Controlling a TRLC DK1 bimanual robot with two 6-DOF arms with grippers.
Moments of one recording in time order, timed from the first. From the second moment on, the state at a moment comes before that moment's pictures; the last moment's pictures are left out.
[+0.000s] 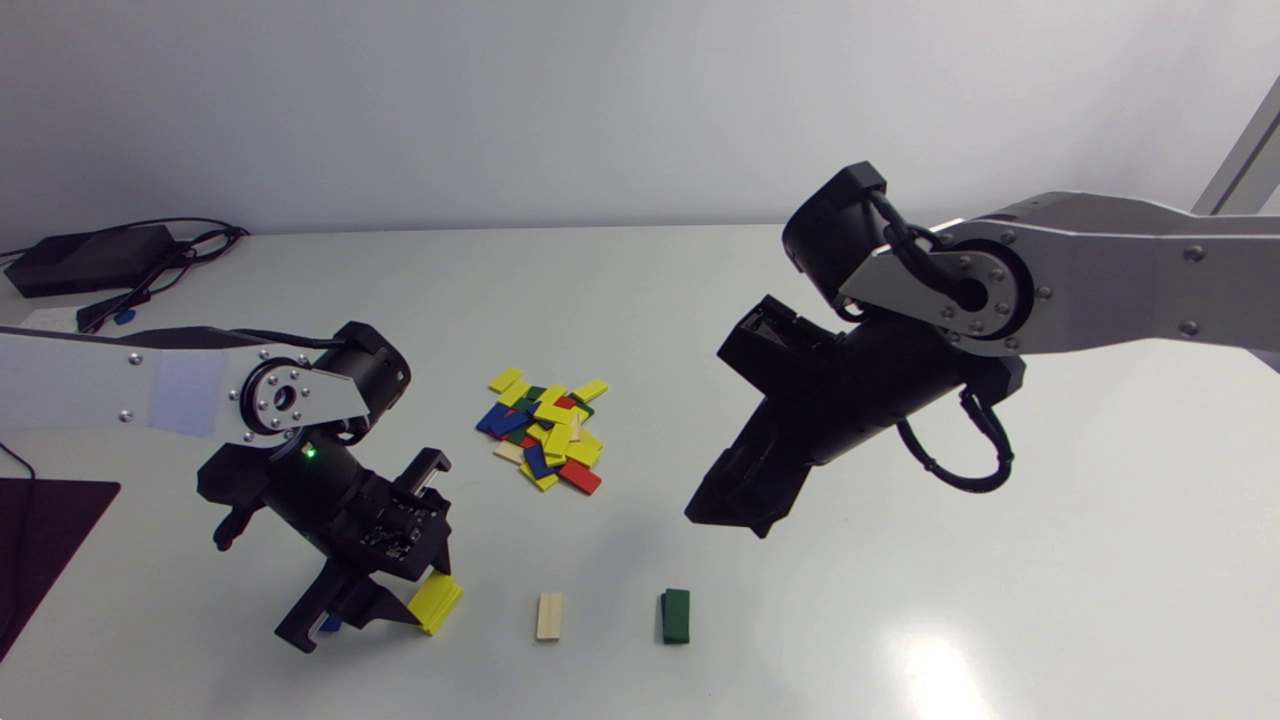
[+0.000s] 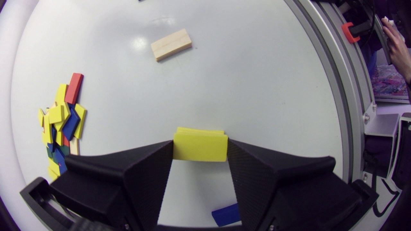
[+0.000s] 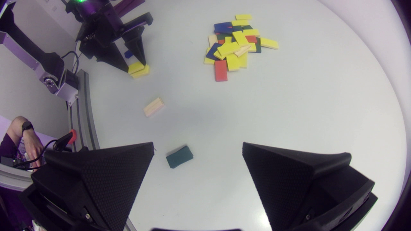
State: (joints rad) left arm -0.29 1.60 0.83 -0.78 0.23 1.69; right arm 0.51 1.51 1.09 -0.67 -0.41 -0.35
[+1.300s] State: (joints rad) left arm -0.29 1.60 0.83 -0.78 0.23 1.69; right arm 0.51 1.51 1.07 -0.66 -0.41 -0.35
